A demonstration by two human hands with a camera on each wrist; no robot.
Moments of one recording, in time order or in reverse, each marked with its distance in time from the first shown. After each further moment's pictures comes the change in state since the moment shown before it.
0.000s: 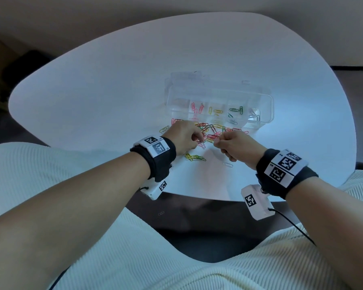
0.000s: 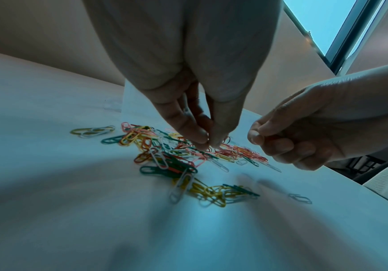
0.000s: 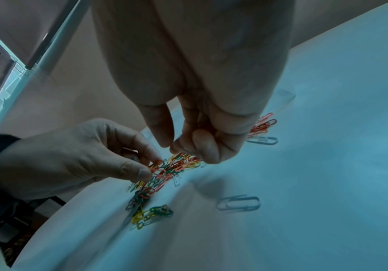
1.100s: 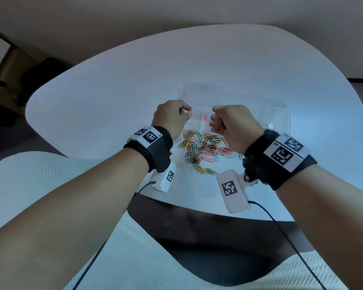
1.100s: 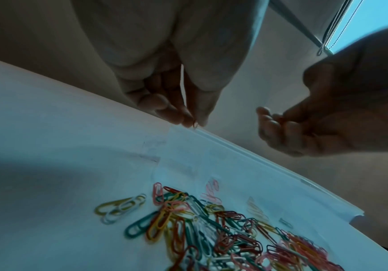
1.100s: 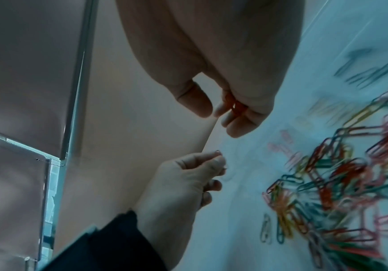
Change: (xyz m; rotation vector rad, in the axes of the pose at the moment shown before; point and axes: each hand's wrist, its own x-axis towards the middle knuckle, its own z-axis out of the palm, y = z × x) left_hand 0.020 -0.025 -0.057 -0.224 0.468 -0.227; right_hand 0.019 -0.097 0.011 0.576 0.149 -0.068
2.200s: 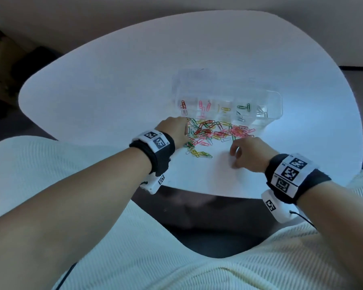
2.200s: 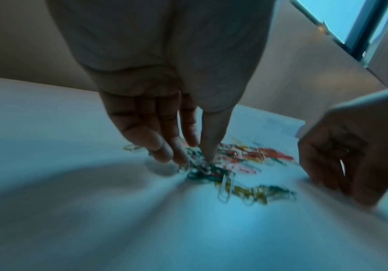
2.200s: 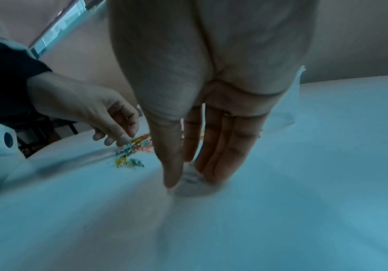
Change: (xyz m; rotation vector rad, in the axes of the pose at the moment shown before) left_hand -0.044 -0.010 0.021 0.512 -0.439 0.015; right_hand -0.038 0.079 -0.081 -1.220 -0.197 -0.035
